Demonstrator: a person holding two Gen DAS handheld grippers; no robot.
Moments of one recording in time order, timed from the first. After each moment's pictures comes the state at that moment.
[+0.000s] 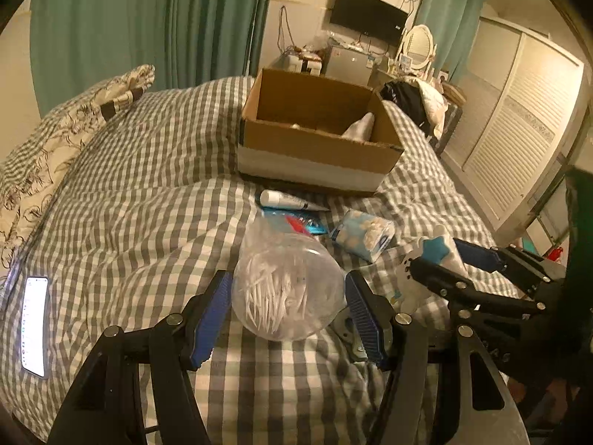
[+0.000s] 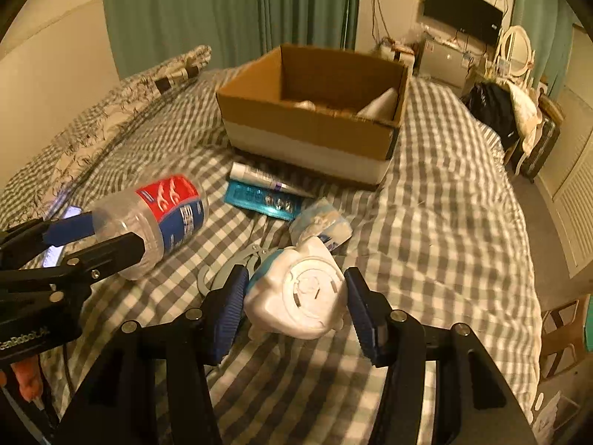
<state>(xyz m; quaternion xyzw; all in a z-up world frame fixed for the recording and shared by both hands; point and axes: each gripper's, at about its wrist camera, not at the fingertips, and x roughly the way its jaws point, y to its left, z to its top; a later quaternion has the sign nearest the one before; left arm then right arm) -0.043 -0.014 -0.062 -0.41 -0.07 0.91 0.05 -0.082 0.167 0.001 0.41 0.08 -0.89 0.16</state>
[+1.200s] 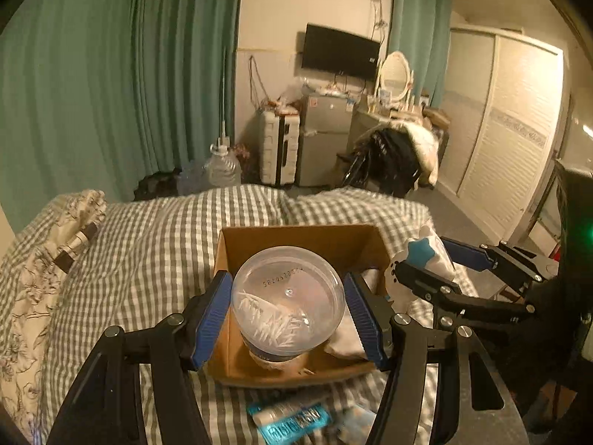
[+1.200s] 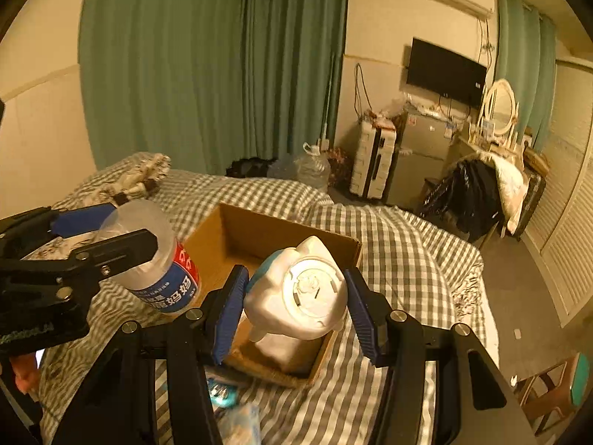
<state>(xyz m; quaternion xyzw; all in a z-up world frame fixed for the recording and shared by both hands) -0.263 0.005 0.021 -0.33 -0.01 0.94 0.07 -0.275 0.178 0.103 0.32 0.07 -0.93 0.15</state>
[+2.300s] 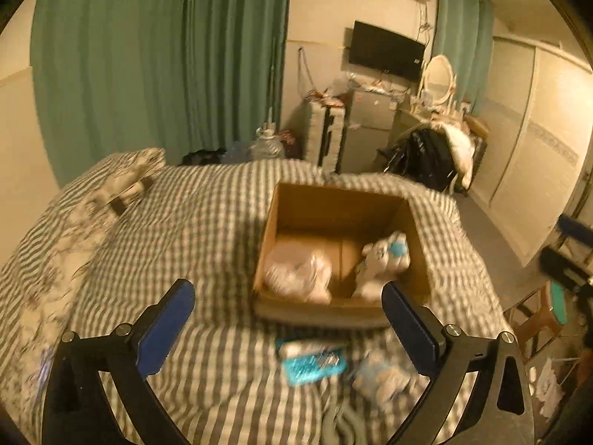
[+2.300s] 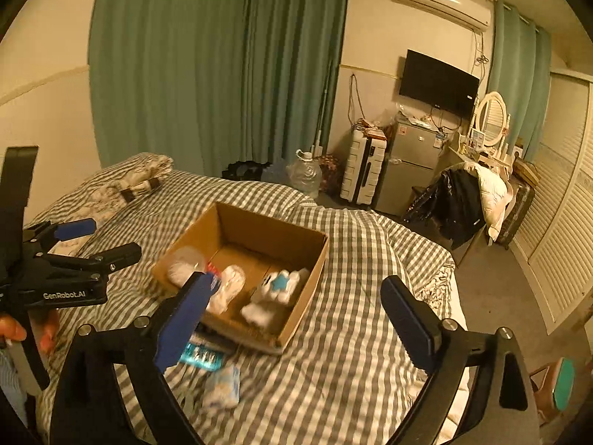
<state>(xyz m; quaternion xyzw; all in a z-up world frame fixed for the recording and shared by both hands) -0.164 -0.016 0.021 -0.35 -0.03 0.94 -0.02 -0.174 0.231 0.155 0.29 0.10 -0.94 0.15</state>
